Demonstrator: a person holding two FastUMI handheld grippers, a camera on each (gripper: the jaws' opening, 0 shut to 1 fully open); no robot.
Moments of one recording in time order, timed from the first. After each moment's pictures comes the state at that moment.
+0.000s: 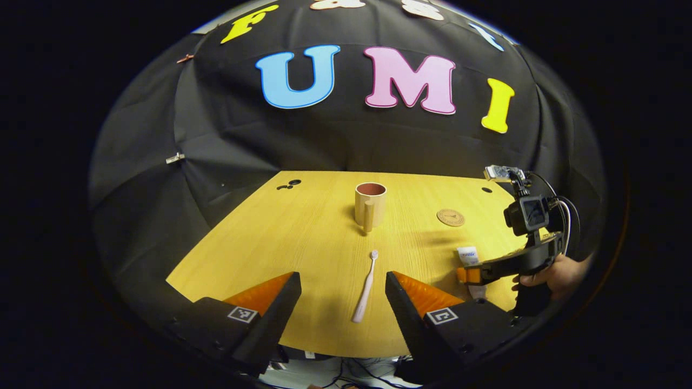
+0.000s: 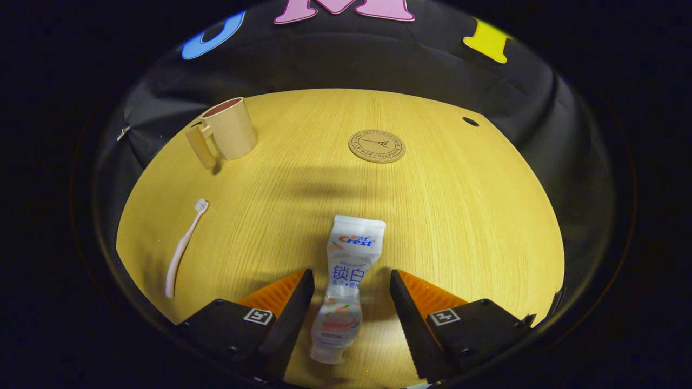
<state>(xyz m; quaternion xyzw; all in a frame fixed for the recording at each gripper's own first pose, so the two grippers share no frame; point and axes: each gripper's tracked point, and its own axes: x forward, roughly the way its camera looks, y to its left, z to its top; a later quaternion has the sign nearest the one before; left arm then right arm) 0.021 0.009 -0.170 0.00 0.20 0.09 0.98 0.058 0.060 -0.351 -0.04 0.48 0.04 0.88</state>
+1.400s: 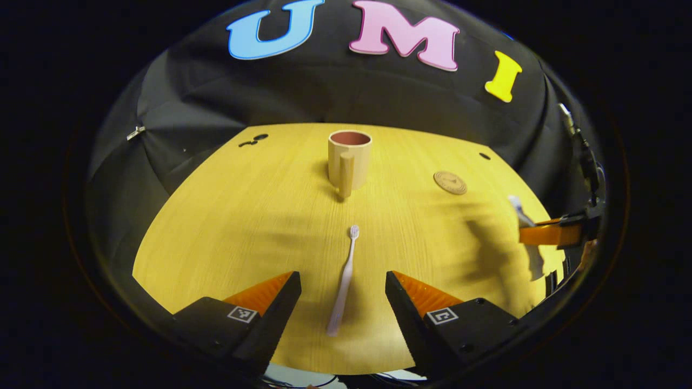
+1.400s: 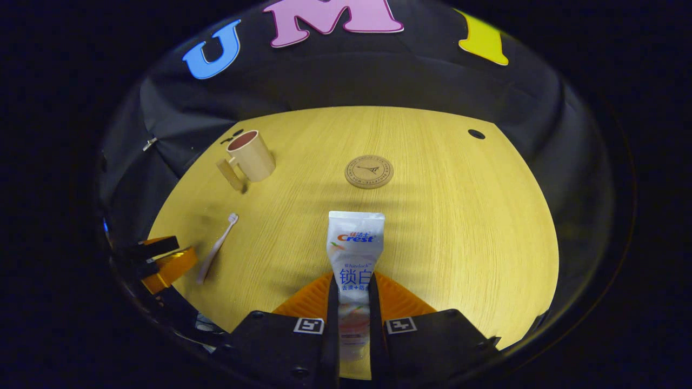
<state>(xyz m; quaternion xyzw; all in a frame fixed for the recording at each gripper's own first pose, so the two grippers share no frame) 0.101 -0.008 -0.262 -0.04 0.34 0.04 0.94 0.064 0.013 -0.272 -0.01 0.45 0.12 0.88</state>
